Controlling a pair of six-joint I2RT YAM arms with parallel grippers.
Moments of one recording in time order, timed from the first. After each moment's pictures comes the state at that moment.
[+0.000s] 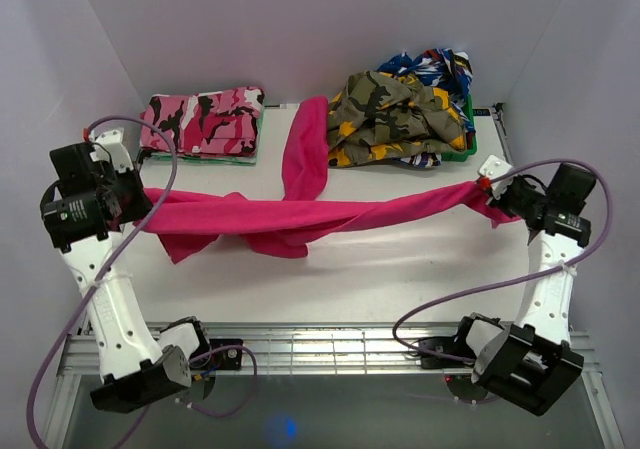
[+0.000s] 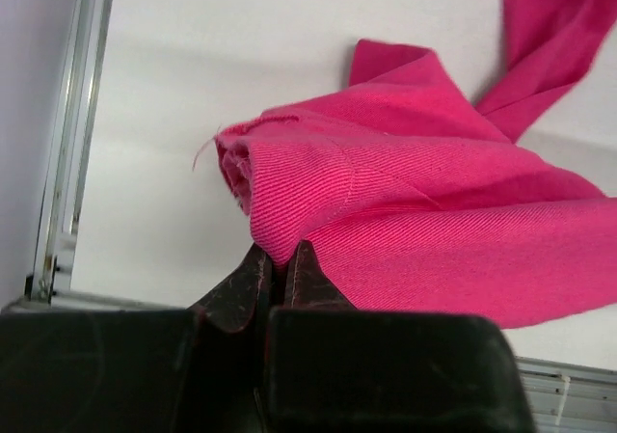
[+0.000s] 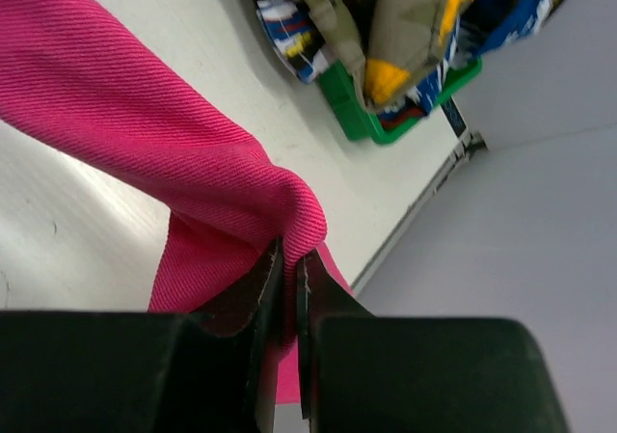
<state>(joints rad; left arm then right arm) 0.38 1.04 1.56 -1.25 0.24 0.10 -0.52 1.03 0.99 -0.68 -0.85 -1.28</state>
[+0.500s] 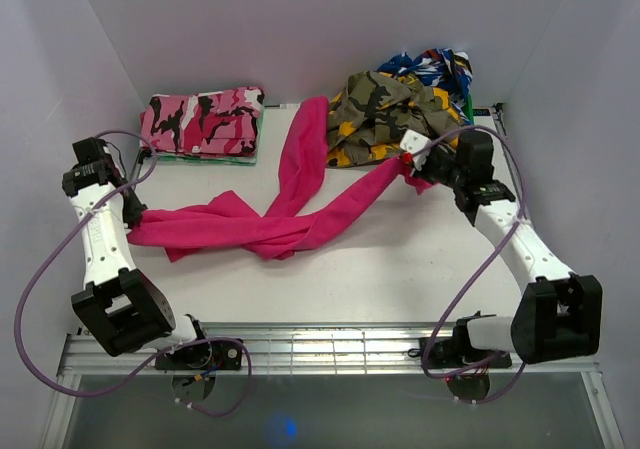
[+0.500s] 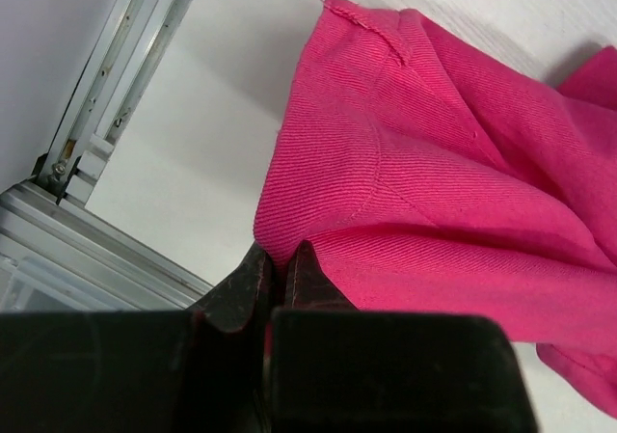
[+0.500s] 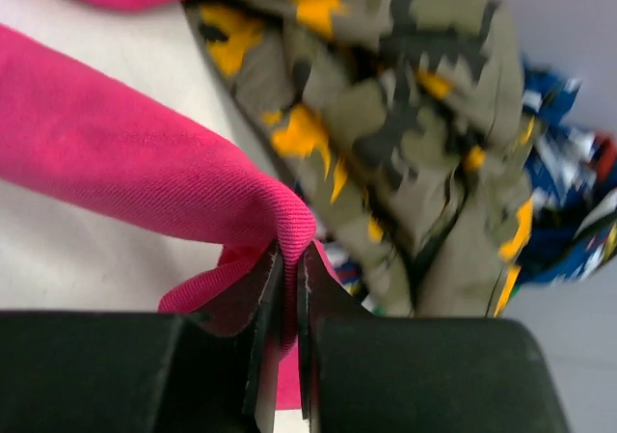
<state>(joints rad) 0.44 1.35 1.36 -1.10 -0.12 -0.12 0.13 1.25 0.92 -0.10 -0.55 -0.91</state>
